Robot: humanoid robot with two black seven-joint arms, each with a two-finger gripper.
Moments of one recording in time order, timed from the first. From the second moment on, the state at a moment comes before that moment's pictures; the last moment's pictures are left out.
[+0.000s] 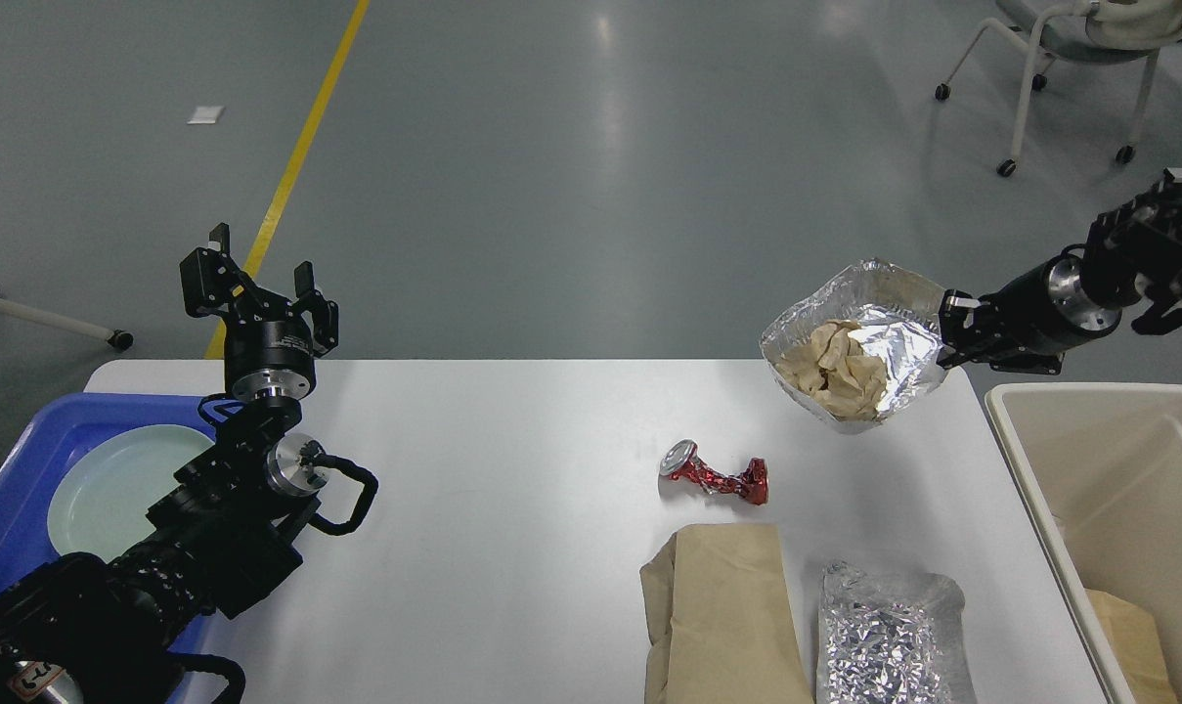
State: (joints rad) left arm -0.79 0.03 -0.75 -0.26 -0.10 -0.22 -0.80; right arm 1.40 -0.44 -0.78 0.44 -0.22 0.85 -0.04
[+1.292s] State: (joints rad) left arm -0.79 0.03 -0.75 -0.26 -0.10 -0.22 -0.80; right arm 2.03 -0.70 -0.74 1.10 -0.17 0.96 -0.05
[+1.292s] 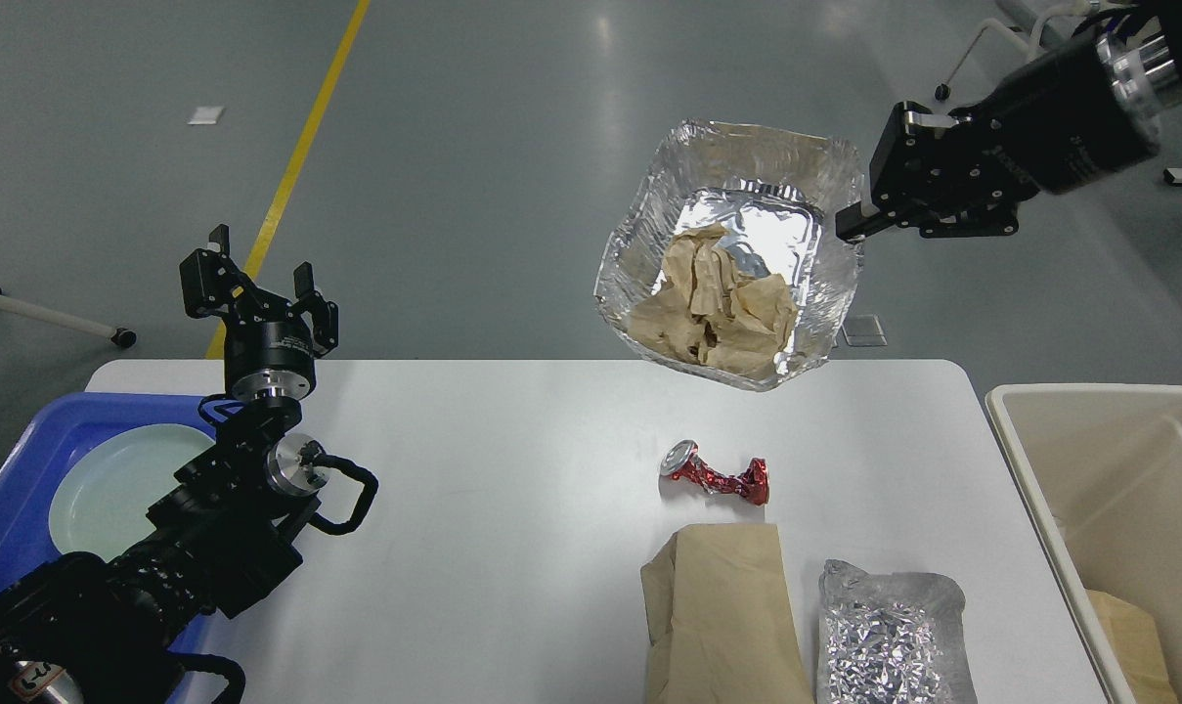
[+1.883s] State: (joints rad) left arm -0.79 0.03 -0.75 -0.26 -0.10 -0.22 -0.80; right arm 1.41 -0.63 -0.81 0.46 -0.38 0.85 -0.04
